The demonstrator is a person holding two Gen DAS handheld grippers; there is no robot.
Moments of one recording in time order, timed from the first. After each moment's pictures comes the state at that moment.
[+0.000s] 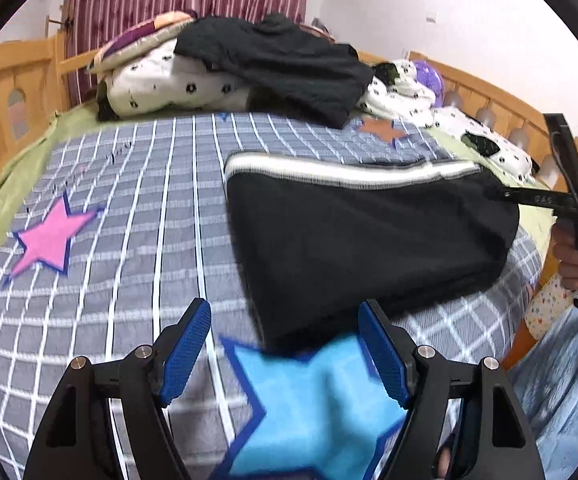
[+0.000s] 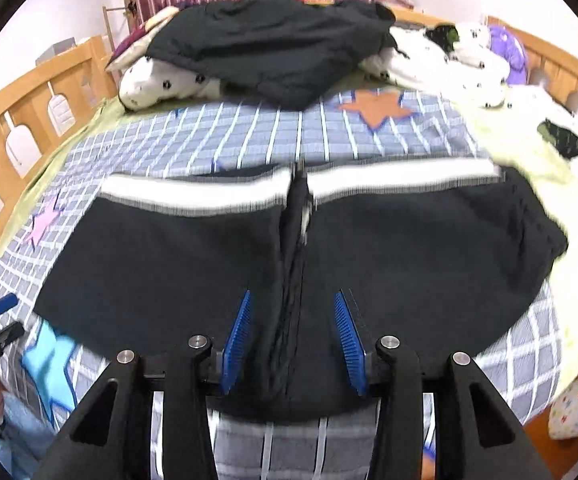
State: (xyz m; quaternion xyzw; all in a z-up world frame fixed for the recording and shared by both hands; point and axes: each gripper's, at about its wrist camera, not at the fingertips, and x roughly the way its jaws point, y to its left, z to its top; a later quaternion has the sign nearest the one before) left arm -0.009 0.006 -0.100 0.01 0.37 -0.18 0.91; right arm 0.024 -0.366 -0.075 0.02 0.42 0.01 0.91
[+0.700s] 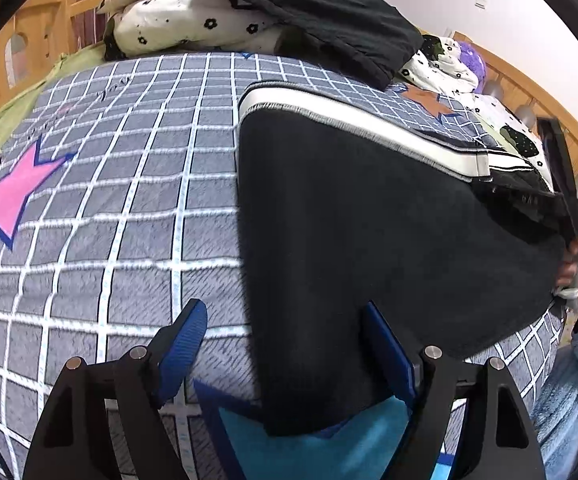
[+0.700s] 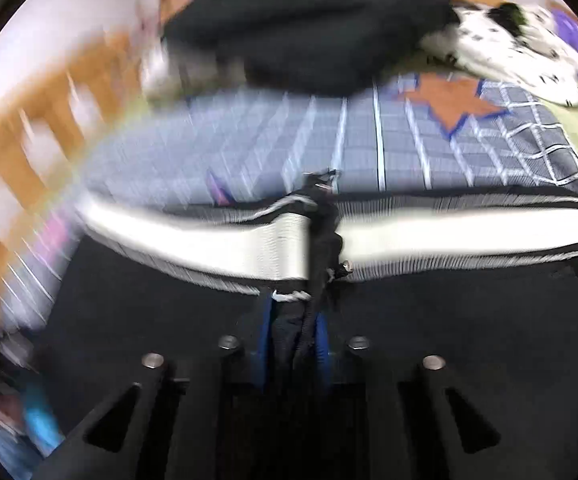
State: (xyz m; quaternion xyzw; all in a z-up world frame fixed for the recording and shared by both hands) left arm 0.057 -0.013 -0.155 -0.01 0.45 -0.13 0.88; right arm 0.165 -0.371 -0.156 0.01 0.47 0.11 0.88
